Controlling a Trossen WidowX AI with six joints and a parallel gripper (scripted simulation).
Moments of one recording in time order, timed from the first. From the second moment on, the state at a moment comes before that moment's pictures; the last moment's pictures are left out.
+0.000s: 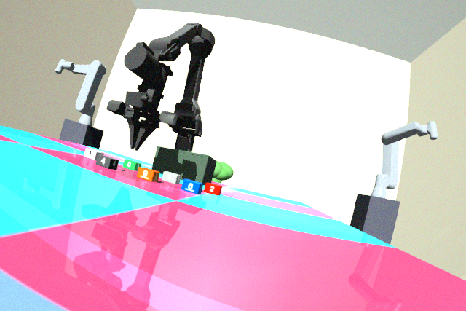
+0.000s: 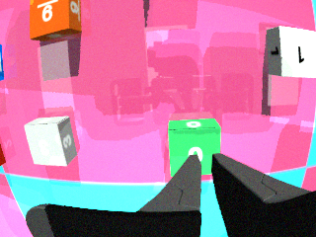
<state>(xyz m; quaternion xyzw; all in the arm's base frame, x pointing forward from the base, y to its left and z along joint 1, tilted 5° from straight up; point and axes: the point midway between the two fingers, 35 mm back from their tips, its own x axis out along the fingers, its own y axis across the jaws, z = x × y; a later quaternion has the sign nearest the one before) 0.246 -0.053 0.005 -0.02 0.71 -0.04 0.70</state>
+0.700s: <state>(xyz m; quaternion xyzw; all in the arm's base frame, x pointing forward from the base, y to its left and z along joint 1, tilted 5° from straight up) 0.247 -0.055 -0.016 -0.02 0.71 -0.04 0.71</state>
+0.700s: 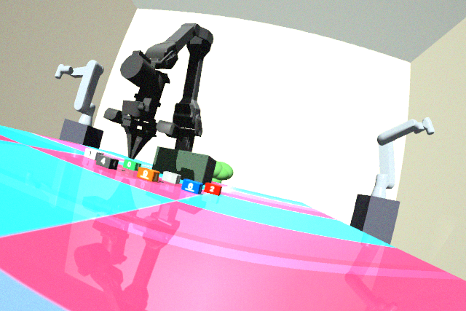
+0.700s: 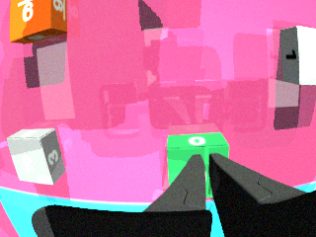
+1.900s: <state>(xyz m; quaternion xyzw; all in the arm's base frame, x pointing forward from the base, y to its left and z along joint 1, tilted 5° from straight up) 0.259 0.187 0.067 -0.01 0.71 -0.02 0.71</state>
